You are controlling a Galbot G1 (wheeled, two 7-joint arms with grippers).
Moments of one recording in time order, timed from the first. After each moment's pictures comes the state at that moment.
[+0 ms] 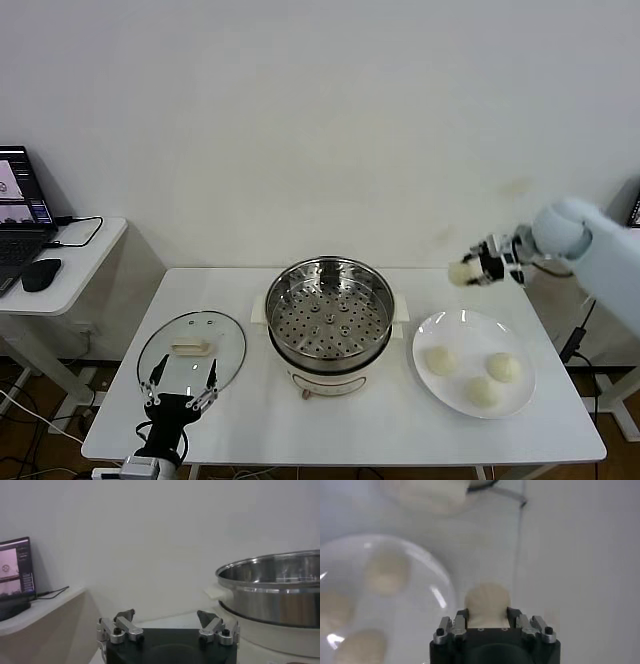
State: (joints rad) left arm 1.72 -1.21 -0.53 -2.14 -0.10 0.00 -0.20; right arm 0.41 0.63 -0.94 1.36 0.07 -0.08 -0.97
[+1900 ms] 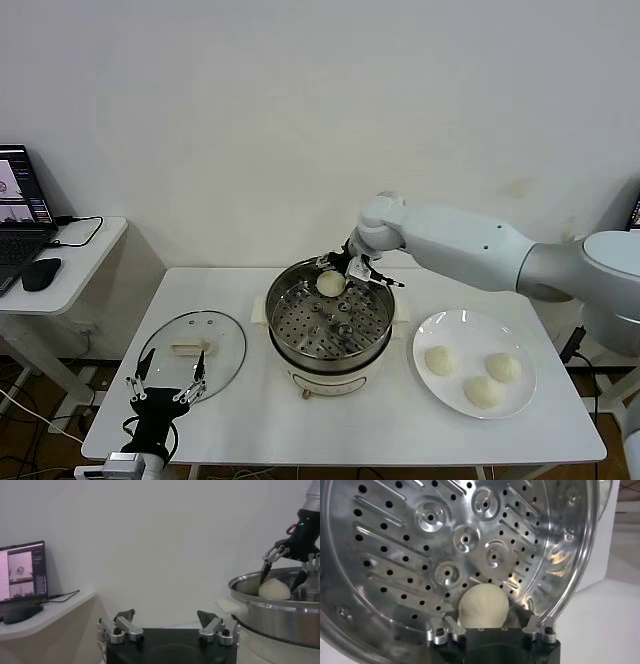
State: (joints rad) left arm 1.72 -1.22 -0.58 -2.17 -0.14 0.00 -0.19; right arm 0.51 1.16 -1.30 1.17 -0.26 0.38 -0.76
